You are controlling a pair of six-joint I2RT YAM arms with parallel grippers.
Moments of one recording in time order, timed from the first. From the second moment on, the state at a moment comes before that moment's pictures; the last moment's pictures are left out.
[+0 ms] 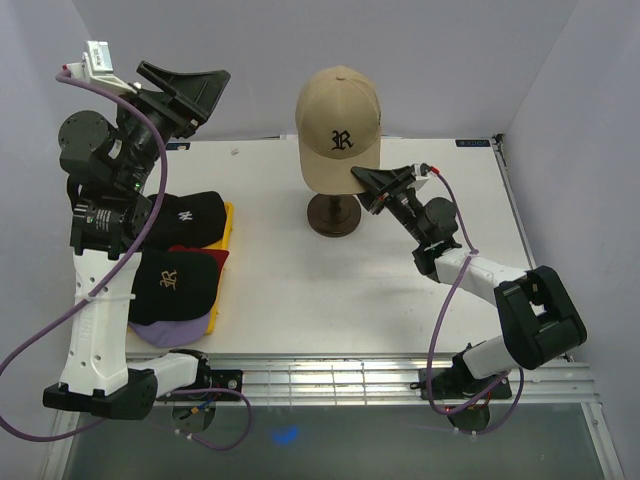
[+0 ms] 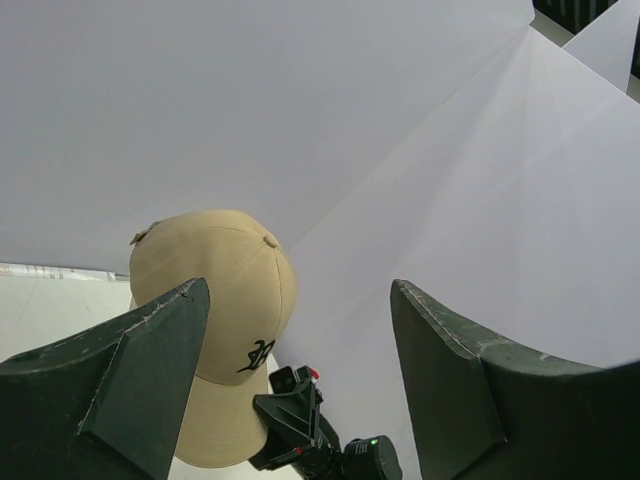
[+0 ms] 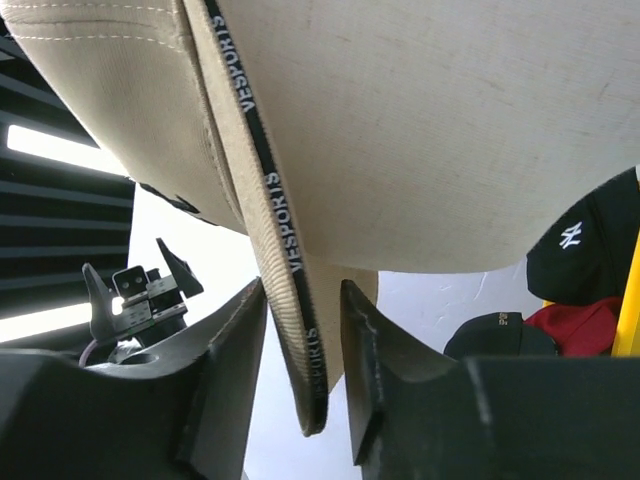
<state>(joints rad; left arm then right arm) -0.17 1.19 1.76 -0.25 0.27 -0.85 0.47 1.45 0.70 1.07 -0.27 1.73</state>
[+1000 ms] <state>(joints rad) -0.17 1.06 1.55 -0.38 0.18 -0.79 0.47 1.25 0.71 0.71 -0.28 1.53</state>
